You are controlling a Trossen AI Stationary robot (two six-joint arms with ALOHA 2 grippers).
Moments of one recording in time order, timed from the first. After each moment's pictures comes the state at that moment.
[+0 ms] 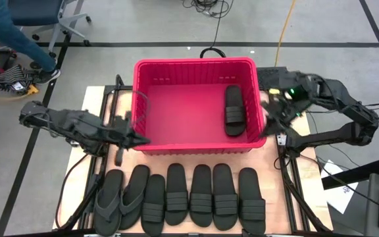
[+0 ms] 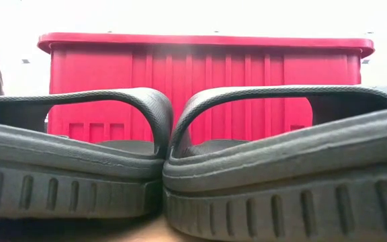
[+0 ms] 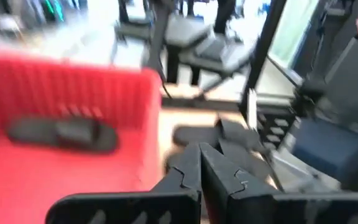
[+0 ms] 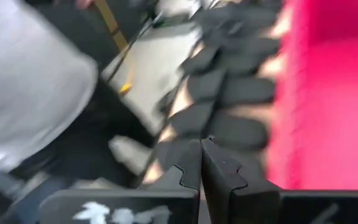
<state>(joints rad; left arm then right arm) -0.33 0.87 1.08 -0.43 -0.24 -0.17 -0.24 1.02 1.51 -1.29 -0.76 -0.06</state>
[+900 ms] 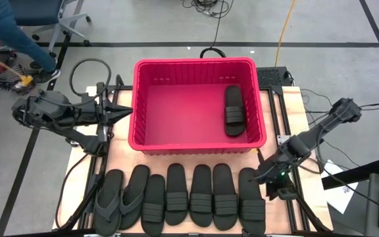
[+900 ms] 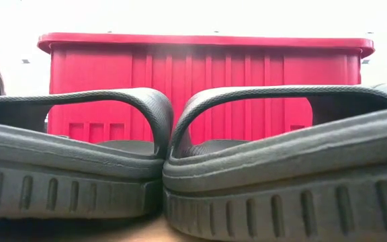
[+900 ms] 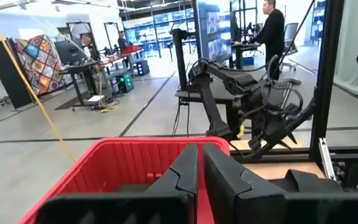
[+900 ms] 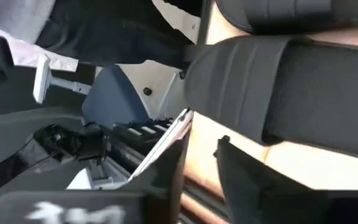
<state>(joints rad) -0.33 0.85 1.34 -0.52 -0.46 0.10 0.60 1.04 0.80 -0.70 -0.54 0.69</state>
